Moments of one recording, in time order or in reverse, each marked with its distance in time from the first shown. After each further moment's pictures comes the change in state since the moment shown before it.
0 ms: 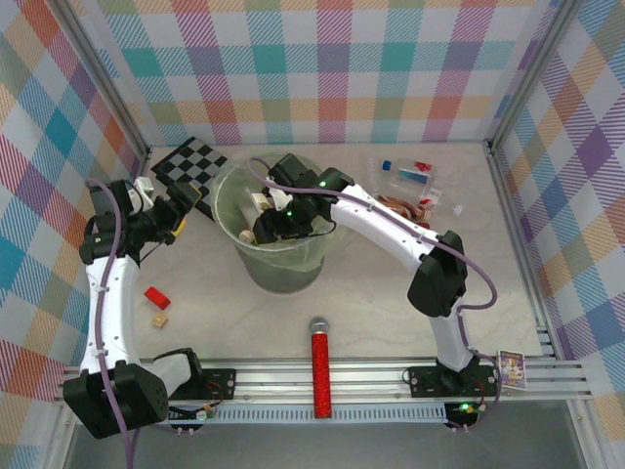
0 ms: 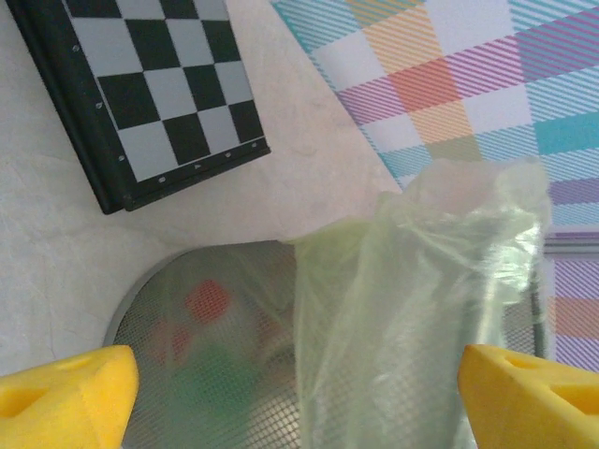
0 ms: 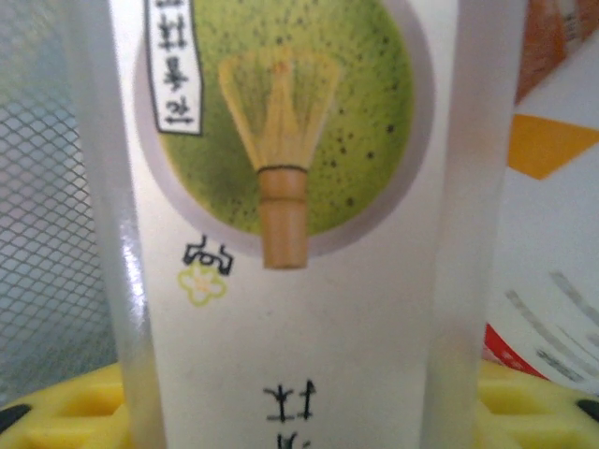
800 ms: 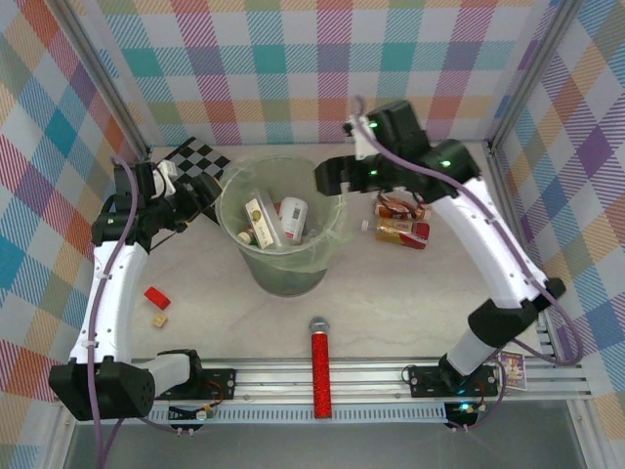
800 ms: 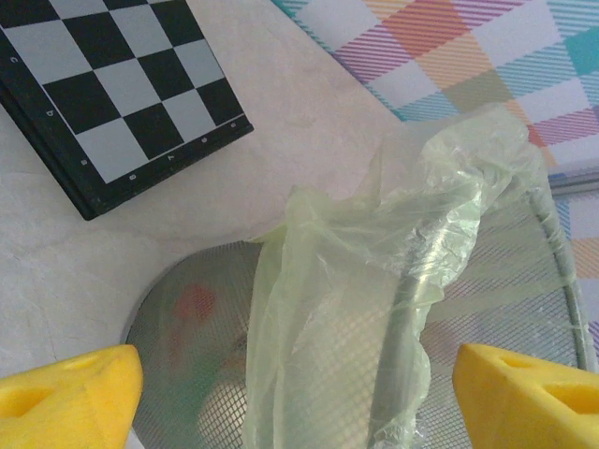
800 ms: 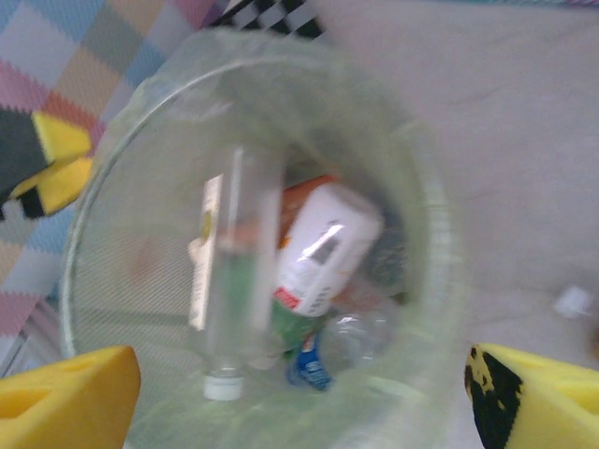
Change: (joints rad) left arm -0.225 0.081 0.138 -0.083 -0.169 0.084; right arm -0.269 -0.423 0.042 -0.136 0.157 -0.137
